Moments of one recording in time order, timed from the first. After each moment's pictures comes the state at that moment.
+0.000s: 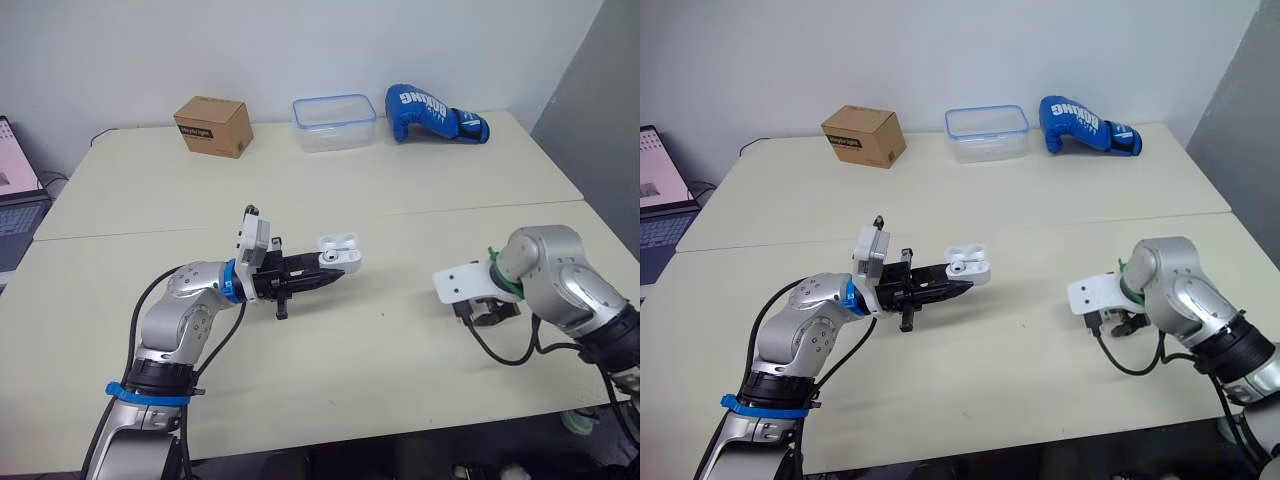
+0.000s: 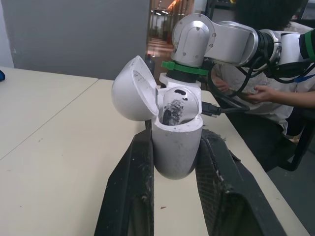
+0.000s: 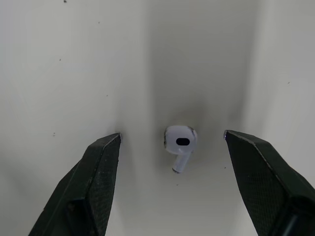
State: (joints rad) left arm -0.44 0.47 -0.01 -0.01 -0.59 0.32 -1.25; right arm -0.73 -0.91 0.57 -0.11 -0.56 0.49 1.54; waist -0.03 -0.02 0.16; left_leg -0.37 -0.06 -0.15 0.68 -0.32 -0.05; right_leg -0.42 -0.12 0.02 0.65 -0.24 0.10
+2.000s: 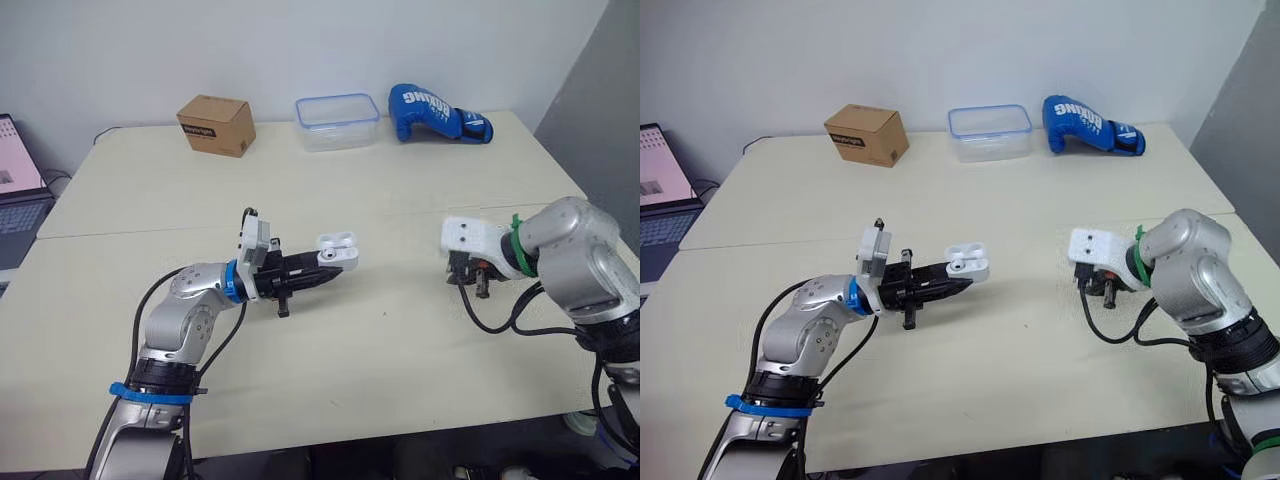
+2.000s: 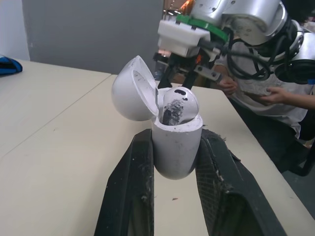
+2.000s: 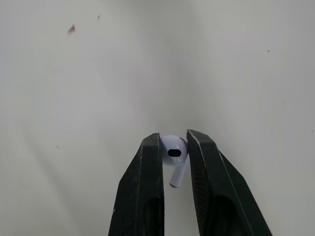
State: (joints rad) left arm -0.45 0.45 -0.01 0.07 -0.56 0.27 -1.24; right arm -0.69 -0.78 0.24 -0.30 -0.31 1.03 1.43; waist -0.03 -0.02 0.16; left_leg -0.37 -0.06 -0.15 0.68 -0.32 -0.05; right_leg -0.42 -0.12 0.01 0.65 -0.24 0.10
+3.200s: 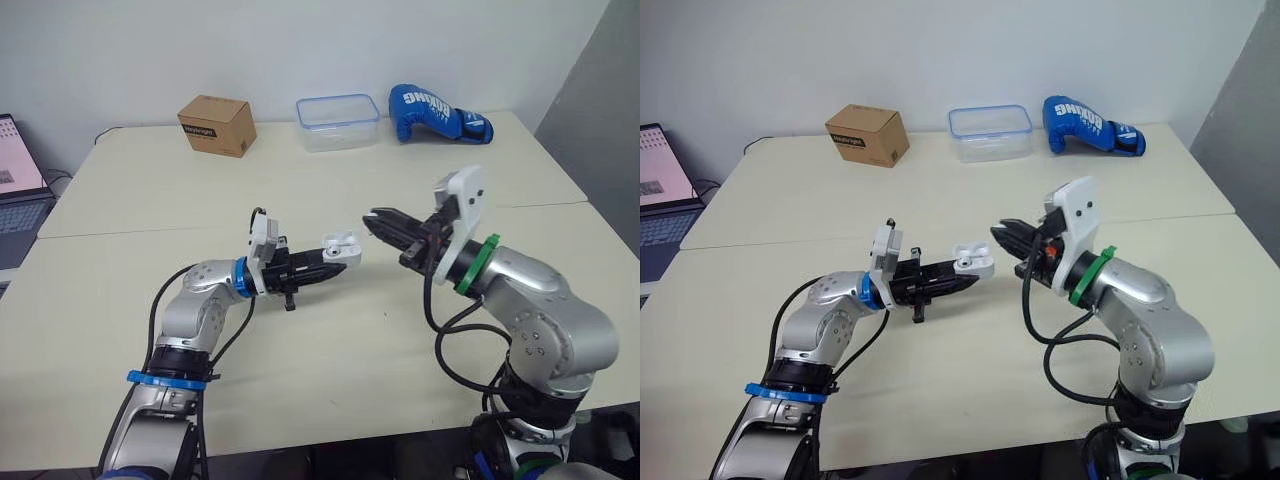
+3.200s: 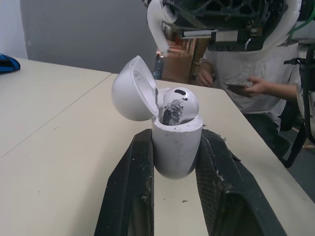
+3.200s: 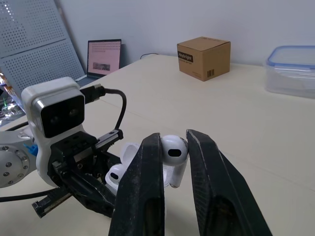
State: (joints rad) left arm -0.53 0.41 -0.03 0.20 -0.52 0.23 -1.28; right arm -0.53 -0.09 -0.11 -0.71 0.24 1.18 0.64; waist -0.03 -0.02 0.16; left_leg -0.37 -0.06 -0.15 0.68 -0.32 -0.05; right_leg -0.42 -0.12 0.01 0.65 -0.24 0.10
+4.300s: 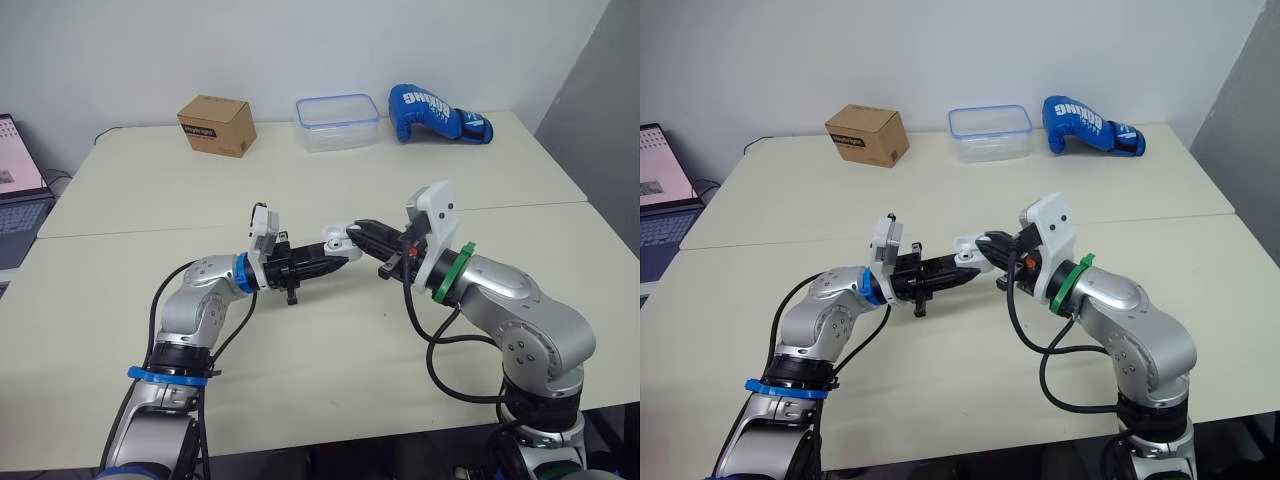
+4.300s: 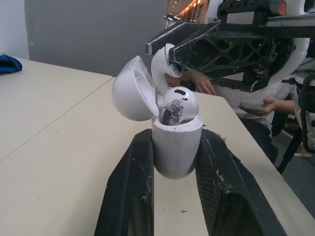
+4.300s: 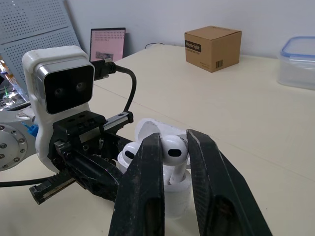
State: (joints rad) left arm -0.54 0.40 -0.01 0.17 -0.55 0.30 -1.25; right arm -0.50 -0.20 0.01 -0.66 0.42 1.06 0.44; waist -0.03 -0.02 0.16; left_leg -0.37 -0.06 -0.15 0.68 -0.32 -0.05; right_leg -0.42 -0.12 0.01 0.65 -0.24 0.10
